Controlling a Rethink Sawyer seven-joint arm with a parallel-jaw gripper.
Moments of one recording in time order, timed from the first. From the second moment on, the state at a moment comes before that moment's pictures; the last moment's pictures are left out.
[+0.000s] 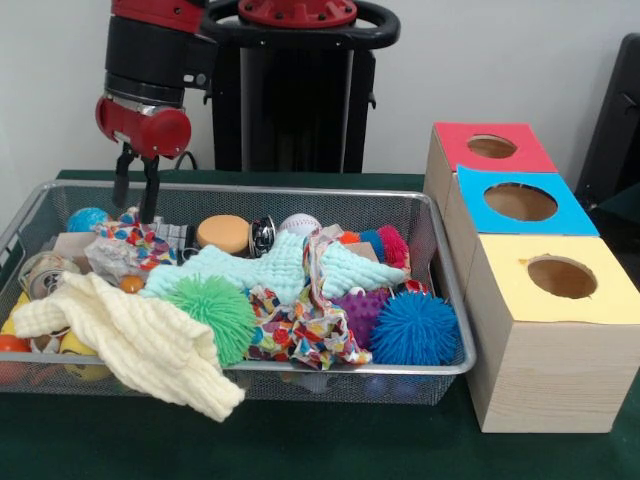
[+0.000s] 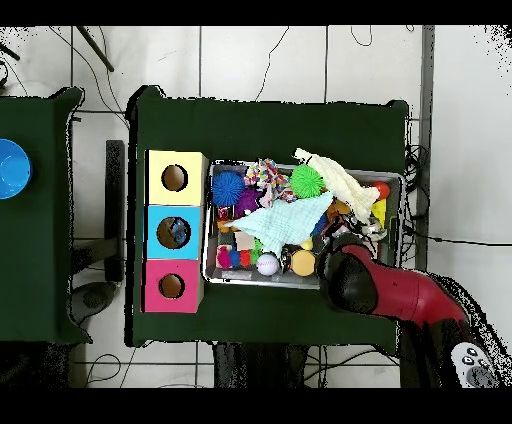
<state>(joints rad) -0.59 -0.72 0.03 1.82 -0.44 0.11 2.45</state>
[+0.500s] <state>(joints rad) -0.64 -0.72 0.03 1.84 -0.44 0.11 2.45</state>
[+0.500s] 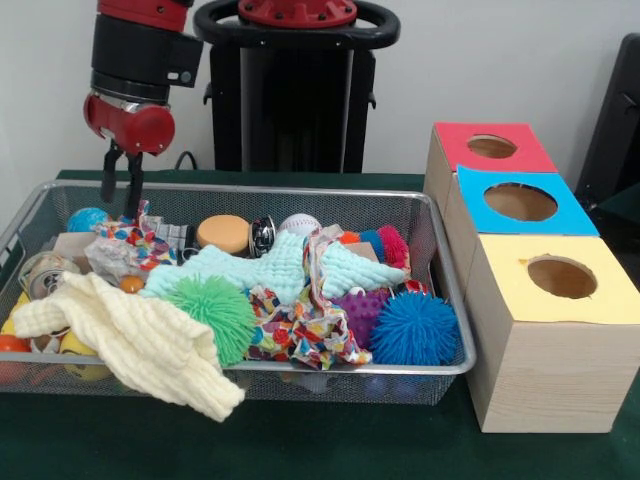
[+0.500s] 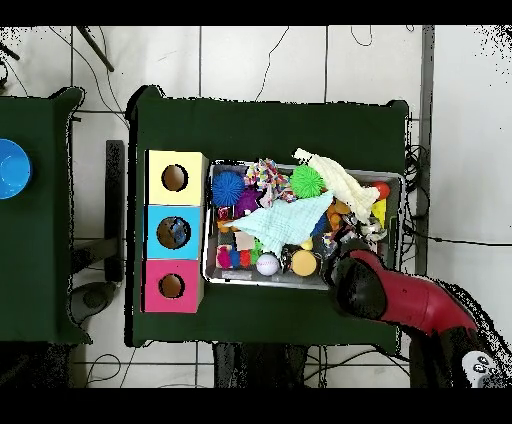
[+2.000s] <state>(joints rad) -0.63 -0.53 -0.02 1.84 -0.44 0.05 2.45</state>
